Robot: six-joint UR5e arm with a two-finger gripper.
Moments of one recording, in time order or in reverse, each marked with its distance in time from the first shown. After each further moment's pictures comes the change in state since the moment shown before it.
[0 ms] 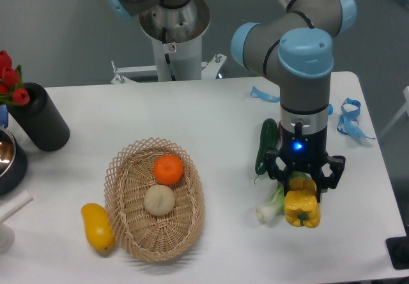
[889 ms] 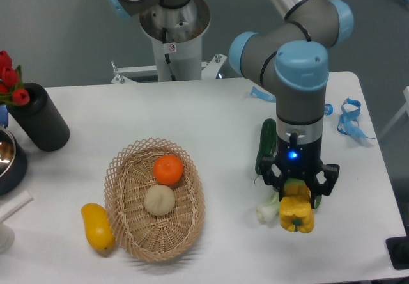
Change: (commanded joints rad) arm 0.002 0.000 -0.014 -0.002 0.000 0.000
